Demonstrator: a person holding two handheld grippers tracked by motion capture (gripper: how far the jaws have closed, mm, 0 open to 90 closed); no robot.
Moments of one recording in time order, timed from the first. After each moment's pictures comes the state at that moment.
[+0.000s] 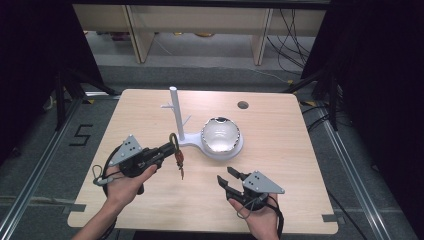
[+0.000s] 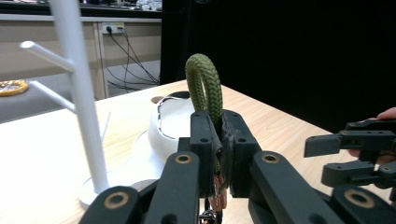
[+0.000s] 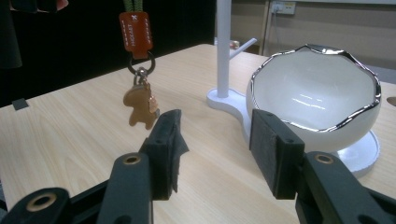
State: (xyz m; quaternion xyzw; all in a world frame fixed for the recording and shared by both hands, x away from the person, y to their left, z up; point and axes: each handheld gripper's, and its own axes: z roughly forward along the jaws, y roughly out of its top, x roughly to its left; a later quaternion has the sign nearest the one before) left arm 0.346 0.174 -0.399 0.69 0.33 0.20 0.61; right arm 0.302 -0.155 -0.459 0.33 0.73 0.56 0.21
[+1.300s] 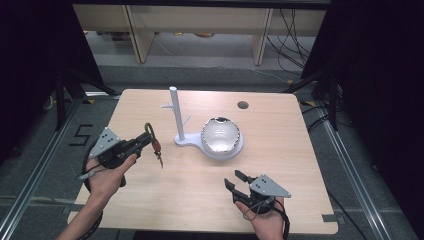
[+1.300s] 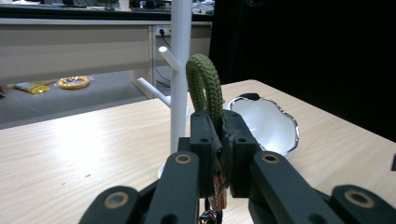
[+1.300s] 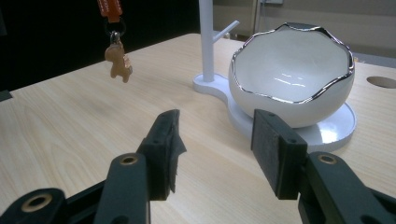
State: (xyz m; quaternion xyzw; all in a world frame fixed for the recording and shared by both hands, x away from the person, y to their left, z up) left arm 0.361 0.219 -0.396 0.67 0.39 0.26 0.58; right arm 0.297 -0.172 -0.469 0.36 0.73 0.54 0.23
